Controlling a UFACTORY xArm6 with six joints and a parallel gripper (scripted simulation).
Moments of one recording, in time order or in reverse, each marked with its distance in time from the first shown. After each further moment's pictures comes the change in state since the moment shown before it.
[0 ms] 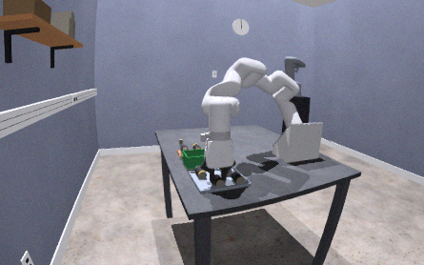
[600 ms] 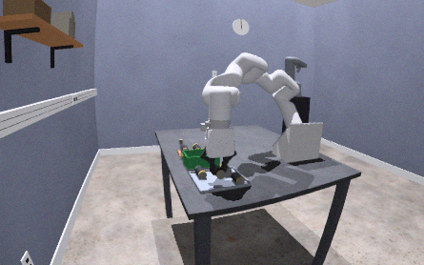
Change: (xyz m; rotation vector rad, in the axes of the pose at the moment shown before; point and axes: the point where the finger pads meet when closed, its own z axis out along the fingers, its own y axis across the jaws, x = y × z) arm 0.000 0.000 -0.040 0.000 0.000 0.000
